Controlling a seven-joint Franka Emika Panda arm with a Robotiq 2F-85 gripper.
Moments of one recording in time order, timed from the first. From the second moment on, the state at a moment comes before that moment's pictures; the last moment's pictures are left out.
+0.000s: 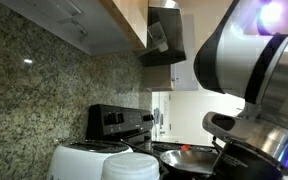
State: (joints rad) arm 0.98 0.35 -0.55 -2.42 2.09 2.74 -2.60
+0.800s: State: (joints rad) arm 1.21 0.34 -0.75 -2.48 2.07 2.74 -2.60
